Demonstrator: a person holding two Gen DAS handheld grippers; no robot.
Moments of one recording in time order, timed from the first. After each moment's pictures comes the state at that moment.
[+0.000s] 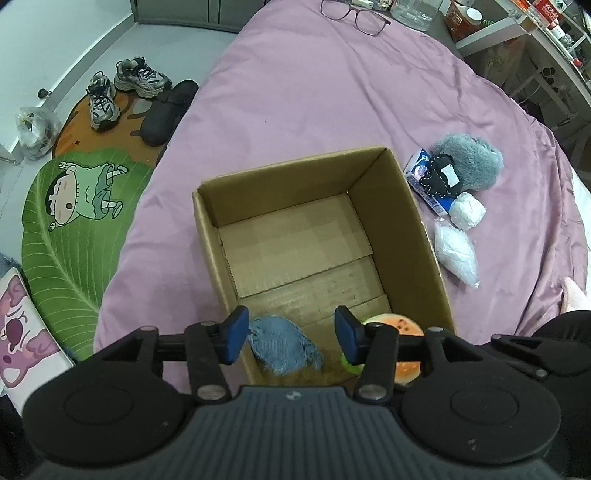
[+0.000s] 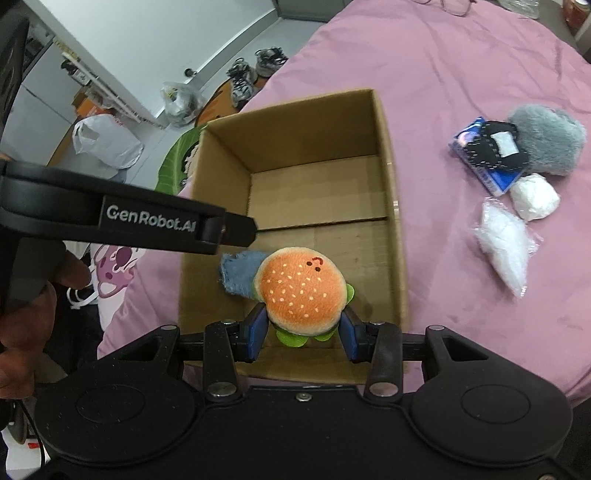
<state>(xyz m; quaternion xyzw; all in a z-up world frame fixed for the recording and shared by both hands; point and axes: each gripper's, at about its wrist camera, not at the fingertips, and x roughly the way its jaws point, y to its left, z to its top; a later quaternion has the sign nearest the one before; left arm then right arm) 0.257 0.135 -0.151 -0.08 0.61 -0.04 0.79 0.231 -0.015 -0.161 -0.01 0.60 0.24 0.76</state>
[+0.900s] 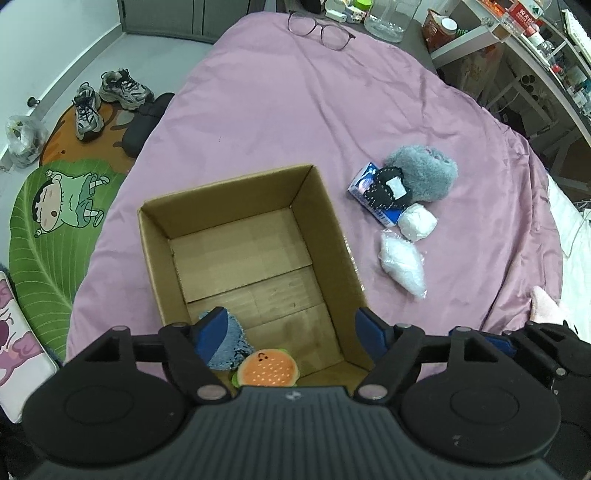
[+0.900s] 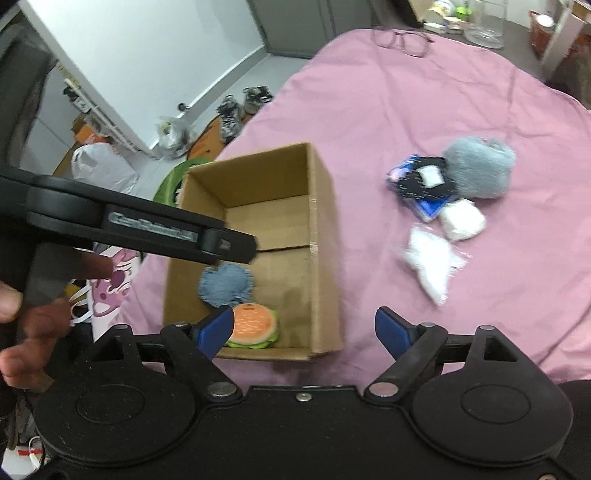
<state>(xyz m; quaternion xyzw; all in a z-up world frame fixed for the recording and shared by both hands) 0.253 0.090 -0.119 -0.09 0.60 -0.06 0.80 0.227 -0.084 -0.115 0.00 0.56 0.22 0.80</state>
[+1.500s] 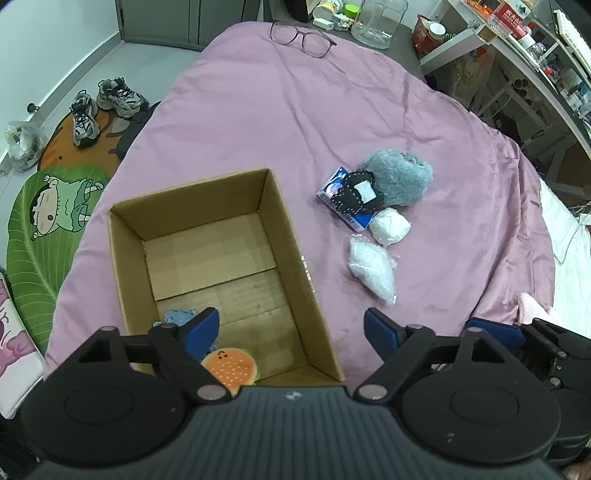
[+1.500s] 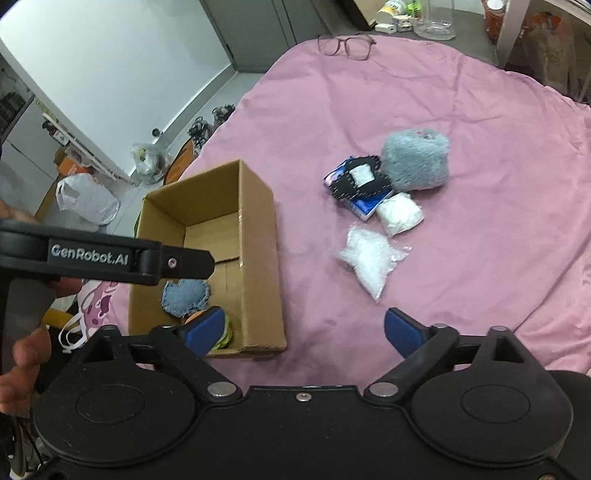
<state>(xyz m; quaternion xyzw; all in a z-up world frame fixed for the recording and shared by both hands) 0.245 0.053 -0.108 -0.09 0.58 -0.05 0.80 0.233 -0.141 -0.112 0.04 0.54 0.19 0.82</state>
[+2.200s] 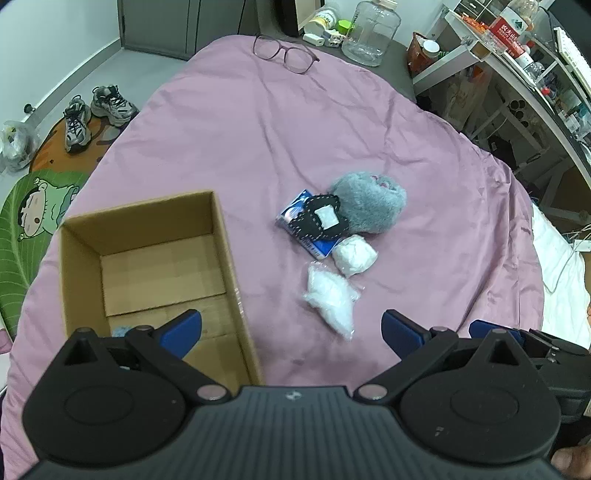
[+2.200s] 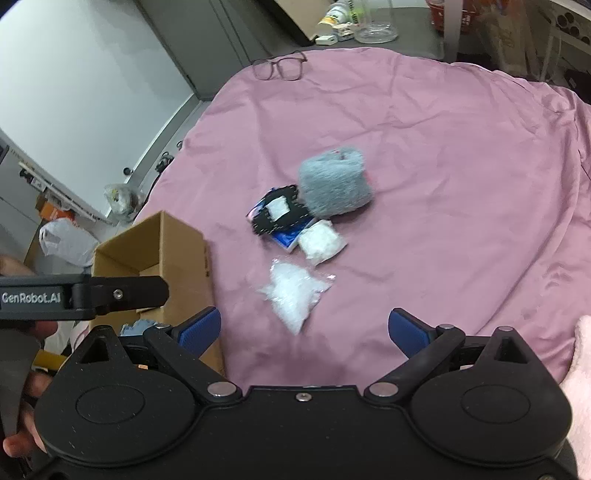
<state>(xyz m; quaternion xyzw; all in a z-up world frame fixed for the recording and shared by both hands) 0.262 0.007 -0.110 -0.12 0.56 -0.04 0.82 0.270 -0.216 -0.125 0.09 0.53 0.15 0.83</state>
